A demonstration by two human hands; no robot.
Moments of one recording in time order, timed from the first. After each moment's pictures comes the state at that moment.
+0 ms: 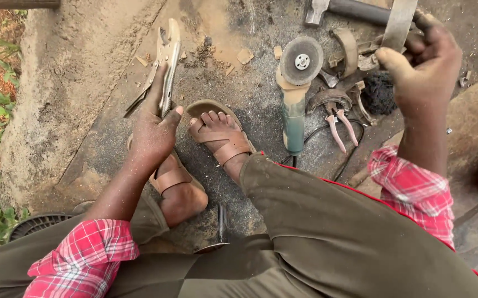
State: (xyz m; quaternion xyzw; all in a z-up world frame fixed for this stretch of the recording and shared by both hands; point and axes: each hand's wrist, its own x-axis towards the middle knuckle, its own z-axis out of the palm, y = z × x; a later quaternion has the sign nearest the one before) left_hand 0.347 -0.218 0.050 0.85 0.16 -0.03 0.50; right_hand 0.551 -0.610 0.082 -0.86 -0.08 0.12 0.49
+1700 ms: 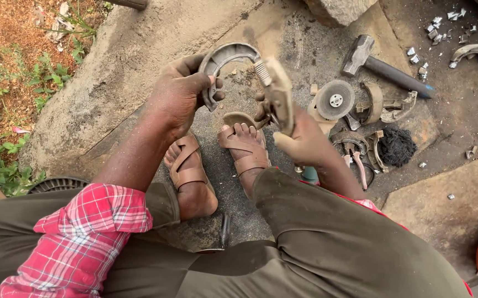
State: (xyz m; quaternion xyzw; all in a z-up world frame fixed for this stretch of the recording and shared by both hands) left_hand 0.393 -0.188 0.117 0.50 0.36 -0.03 0.79; right_hand 0.469 -0.448 0.082 -0.54 -0.21 0.46 0.68
